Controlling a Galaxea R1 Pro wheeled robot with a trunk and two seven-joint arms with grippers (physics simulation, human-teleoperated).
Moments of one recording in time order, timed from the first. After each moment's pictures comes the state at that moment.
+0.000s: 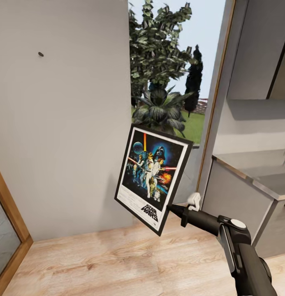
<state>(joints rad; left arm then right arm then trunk) 0.02 0.08 0.13 -0.62 0.04 -0.14 -0.07 -0.39 0.03 -0.24 -1.41 0.07 0.46 1.16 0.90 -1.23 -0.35</state>
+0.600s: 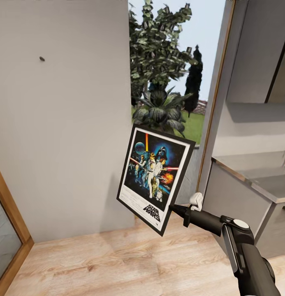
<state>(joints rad) 0.02 0.08 0.13 -0.62 0.04 -0.14 -0.07 -0.39 0.01 -0.25 -1.41 0.07 0.46 1.17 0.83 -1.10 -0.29</state>
